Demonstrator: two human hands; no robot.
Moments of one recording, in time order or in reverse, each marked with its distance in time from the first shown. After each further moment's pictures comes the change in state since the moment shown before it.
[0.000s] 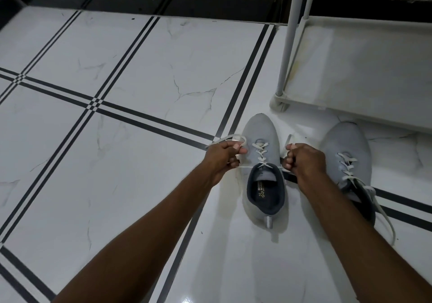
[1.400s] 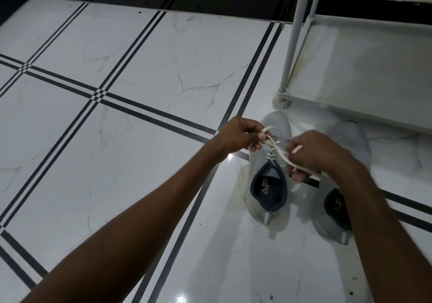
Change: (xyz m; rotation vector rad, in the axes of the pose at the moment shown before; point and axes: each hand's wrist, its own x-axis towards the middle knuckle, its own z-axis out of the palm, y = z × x) left_hand -0.018 0.042 0.027 0.580 -0.317 0.401; right_hand -0.053 -0.062 -0.015 -1.056 -0.368 -0.185
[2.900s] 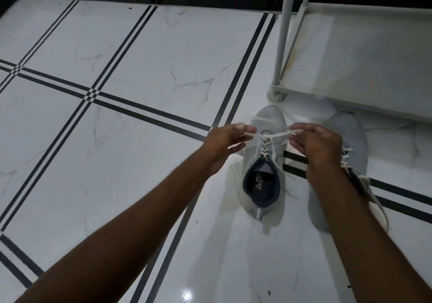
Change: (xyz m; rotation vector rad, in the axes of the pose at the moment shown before) left_hand -0.018 -0.020 0.013 -0.464 0.166 -0.223; right_hand 0.030 0.036 0.024 0.953 0.488 0.011
